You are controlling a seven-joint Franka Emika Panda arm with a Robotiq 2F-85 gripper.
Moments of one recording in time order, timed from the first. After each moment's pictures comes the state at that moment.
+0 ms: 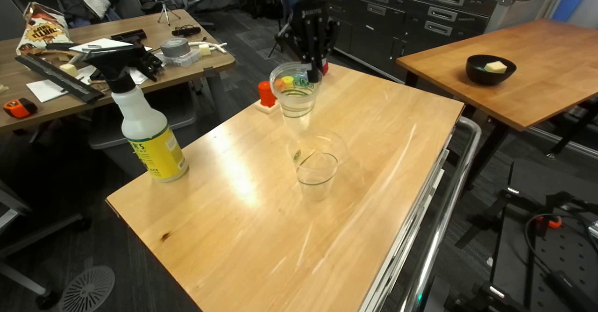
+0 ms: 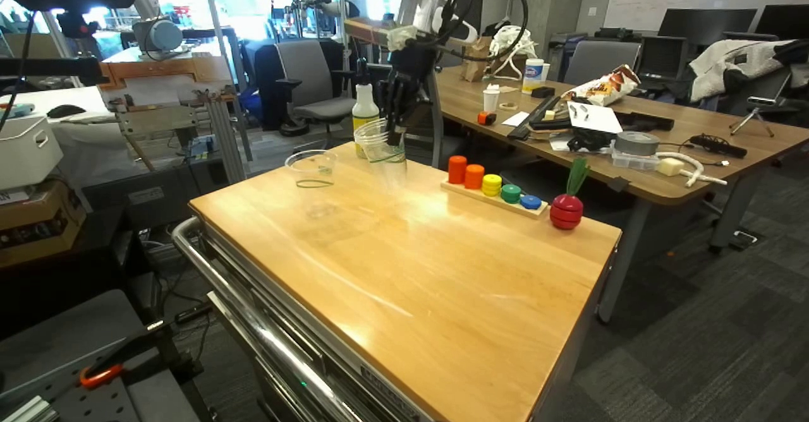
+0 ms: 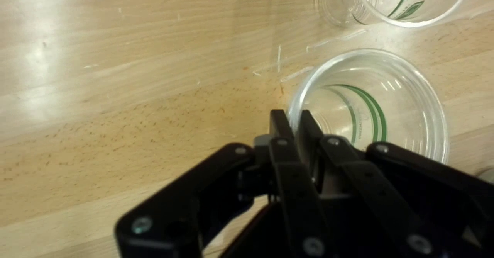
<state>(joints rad) 0.03 0.44 -0.01 -1.61 0.10 1.78 0.21</state>
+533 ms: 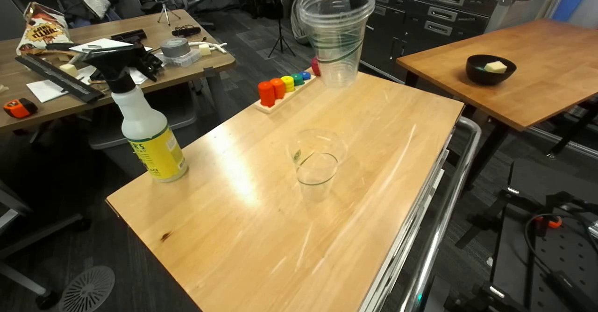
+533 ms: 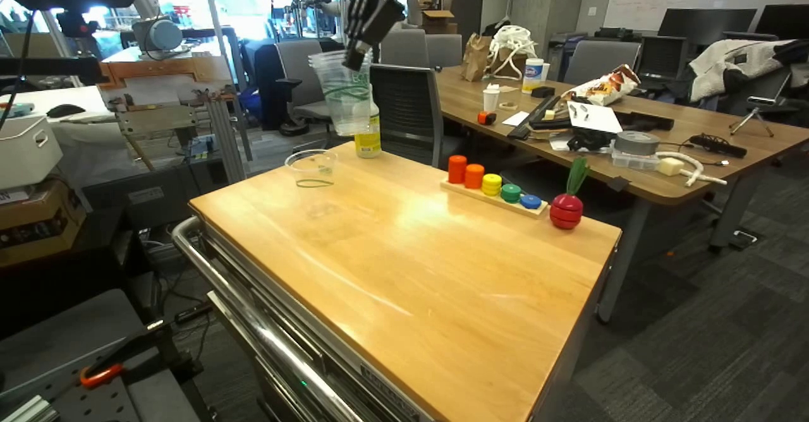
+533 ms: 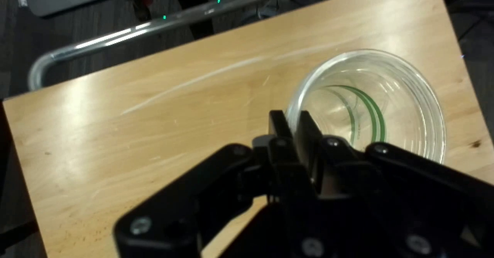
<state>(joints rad) 0.03 0.29 -0.02 -1.50 0.13 1.34 0.29</state>
